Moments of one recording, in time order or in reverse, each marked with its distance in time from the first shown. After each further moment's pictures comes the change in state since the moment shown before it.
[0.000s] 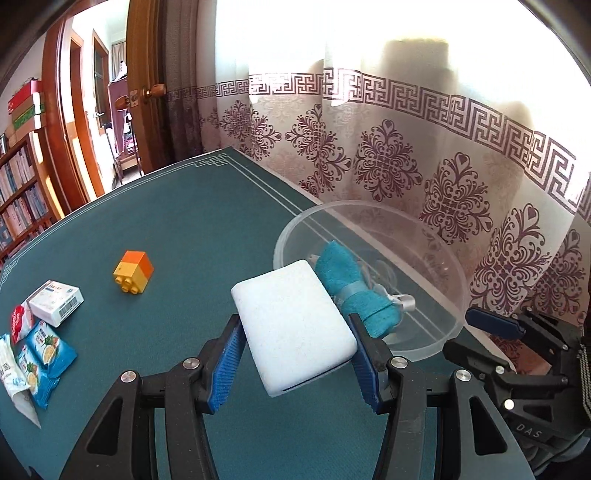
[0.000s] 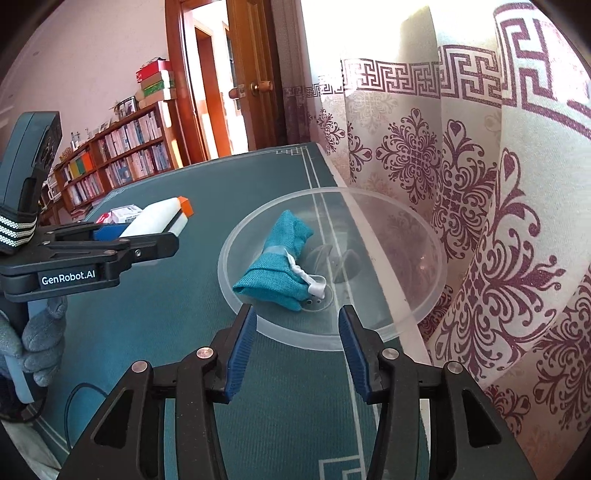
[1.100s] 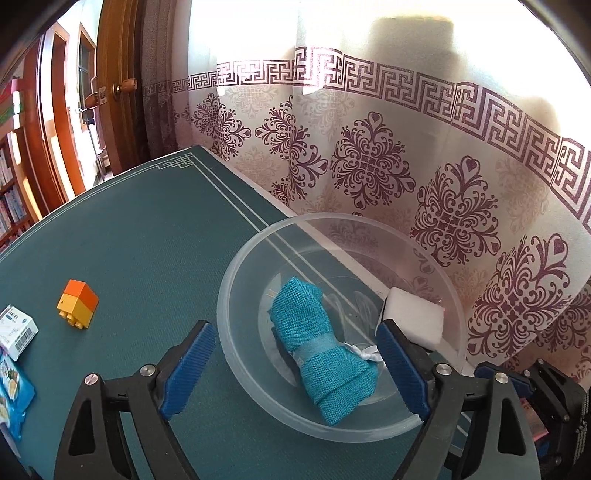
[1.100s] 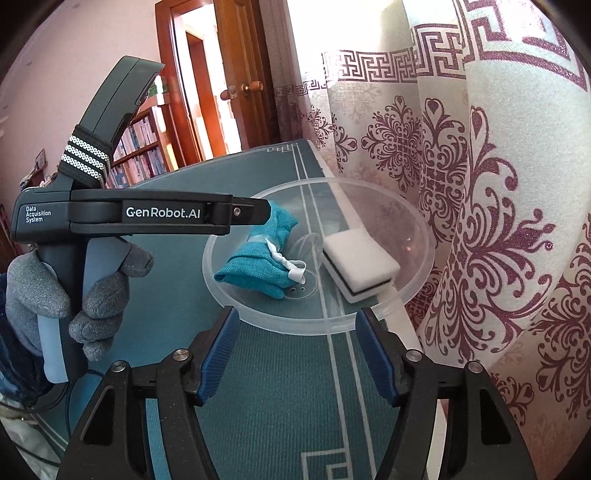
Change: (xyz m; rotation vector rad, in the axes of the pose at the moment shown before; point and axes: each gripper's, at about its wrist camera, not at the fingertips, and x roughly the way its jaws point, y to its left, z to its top) left arm 0.051 -0.021 0.031 -0.009 0.015 -0.037; right arm 0.000 -0.012 -0.007 0.027 -0.015 0.010
